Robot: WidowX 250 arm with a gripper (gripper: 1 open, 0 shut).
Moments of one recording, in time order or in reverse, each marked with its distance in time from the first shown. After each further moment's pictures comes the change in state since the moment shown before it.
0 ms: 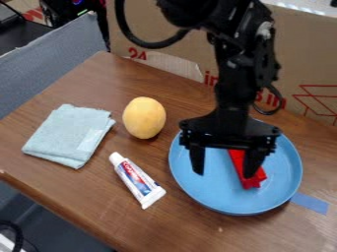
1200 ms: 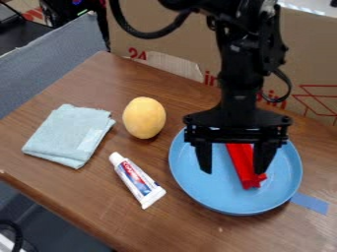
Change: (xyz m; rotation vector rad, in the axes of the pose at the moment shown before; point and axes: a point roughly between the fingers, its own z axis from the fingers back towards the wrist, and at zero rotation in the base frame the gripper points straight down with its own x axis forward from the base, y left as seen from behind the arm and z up) arm 0.001 -0.004 0.016 -0.053 0.023 0.045
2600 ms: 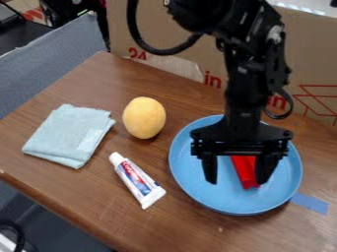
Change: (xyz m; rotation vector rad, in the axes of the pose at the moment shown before) arm 0.002 -0.006 -0.023 0.017 -0.013 0.034
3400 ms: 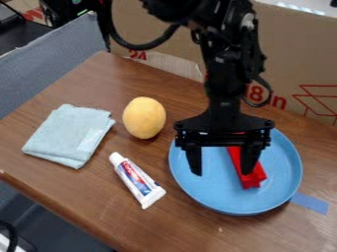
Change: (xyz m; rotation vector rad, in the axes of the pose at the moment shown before) arm 0.015 0.029 0.005 -0.013 0.031 0.024
